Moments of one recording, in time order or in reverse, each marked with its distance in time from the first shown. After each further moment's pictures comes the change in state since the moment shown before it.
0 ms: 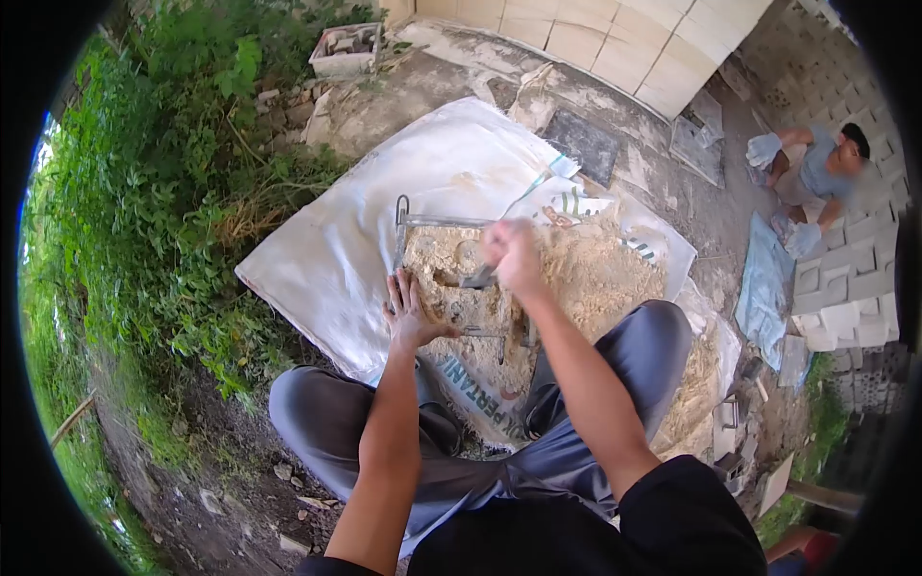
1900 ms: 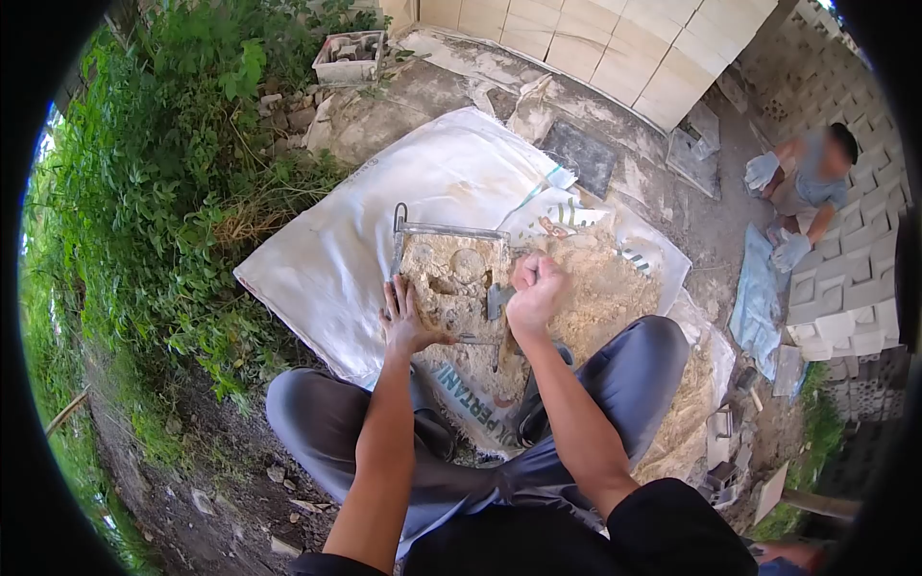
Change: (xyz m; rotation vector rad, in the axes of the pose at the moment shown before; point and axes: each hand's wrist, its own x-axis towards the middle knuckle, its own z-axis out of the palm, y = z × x) left_hand 0.005 -0.002 -0.003 -0.009 -0.011 -0.012; right_hand -0.040 -0.011 0.017 -0.062 0.626 -0.175
